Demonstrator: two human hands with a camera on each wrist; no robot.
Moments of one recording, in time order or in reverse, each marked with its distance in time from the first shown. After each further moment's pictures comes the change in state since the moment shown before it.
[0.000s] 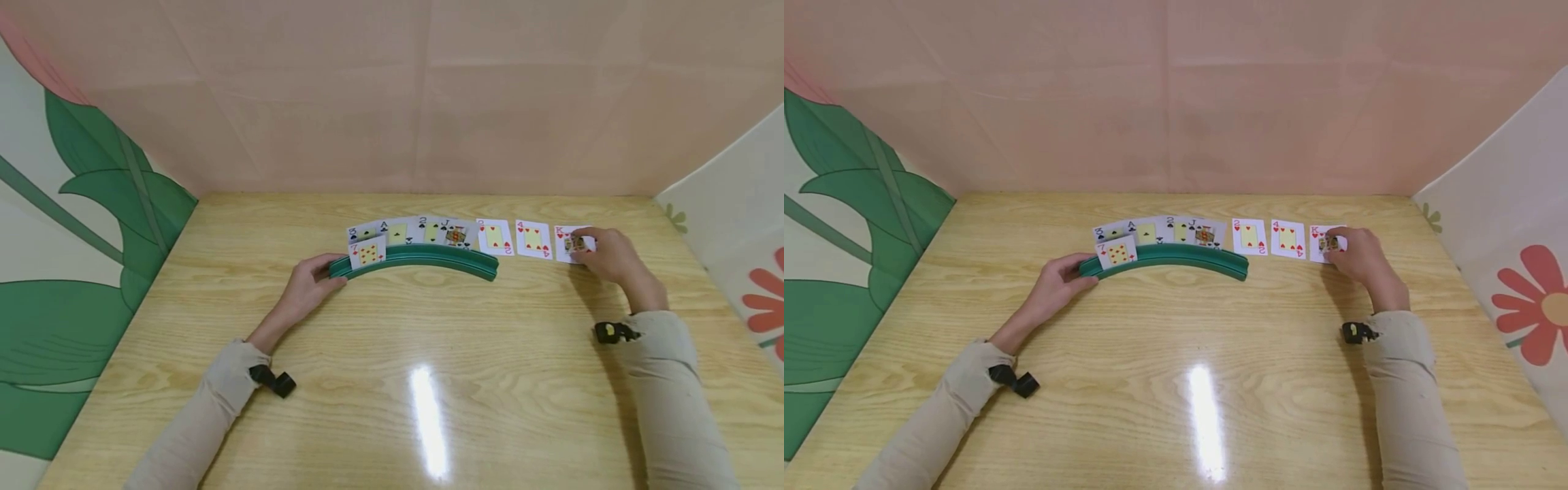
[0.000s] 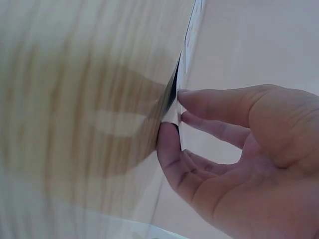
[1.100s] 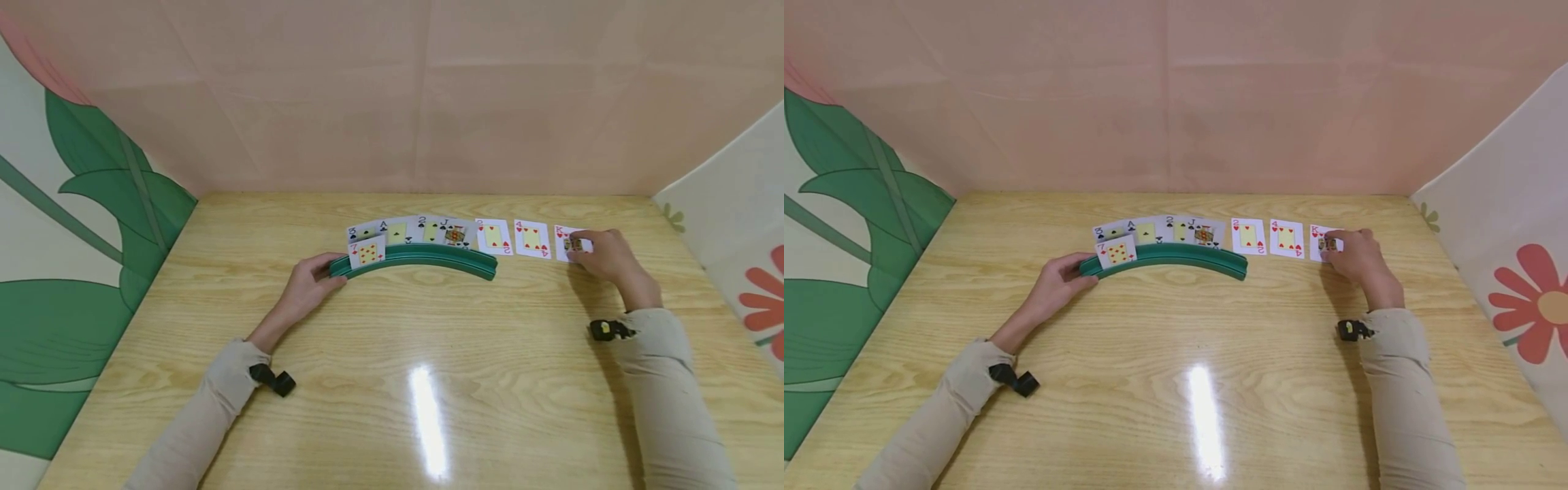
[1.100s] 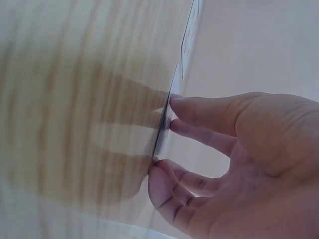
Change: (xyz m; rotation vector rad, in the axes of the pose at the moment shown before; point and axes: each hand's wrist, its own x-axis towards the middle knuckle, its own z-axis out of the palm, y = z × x) left_hand -0.011 0.039 -0.001 0.014 -0.017 -0.004; right_hand -0.001 -0.003 0.001 -0.057 -0.001 -0.016
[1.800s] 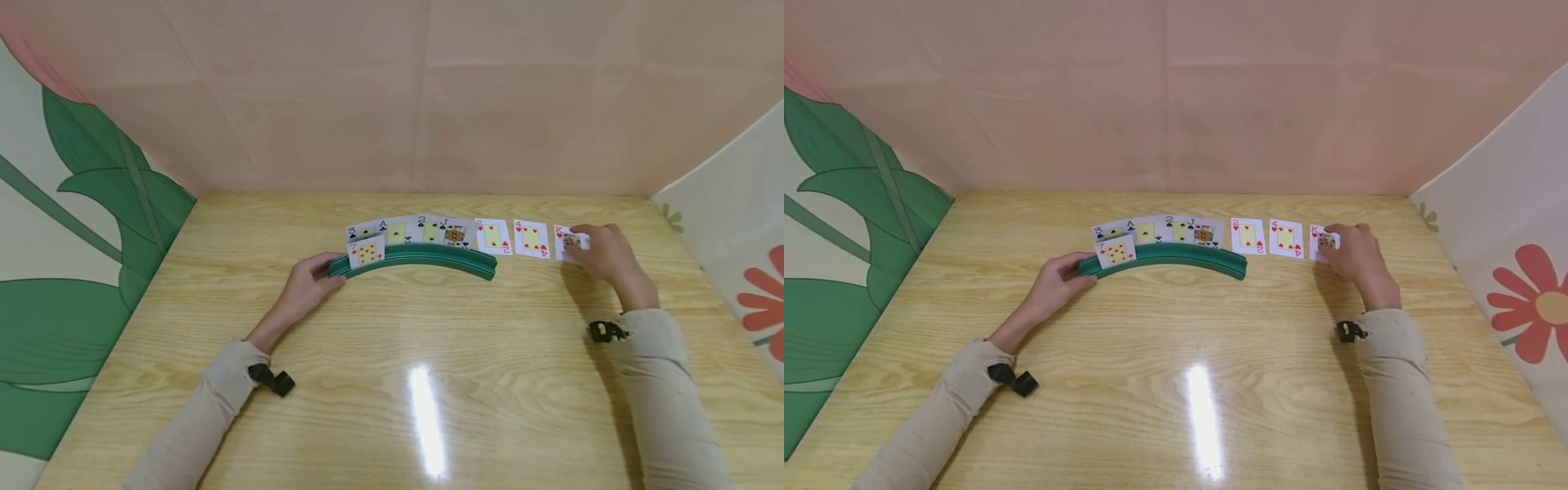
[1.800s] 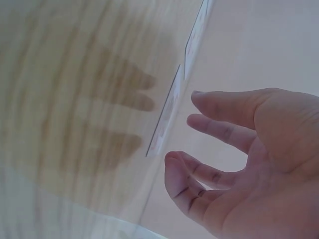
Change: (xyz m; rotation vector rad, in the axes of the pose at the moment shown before) left_hand 0.000 0.000 0.000 0.010 0.004 -0.009; right_hand -0.001 -0.008 -0.001 0.017 0.069 0.017
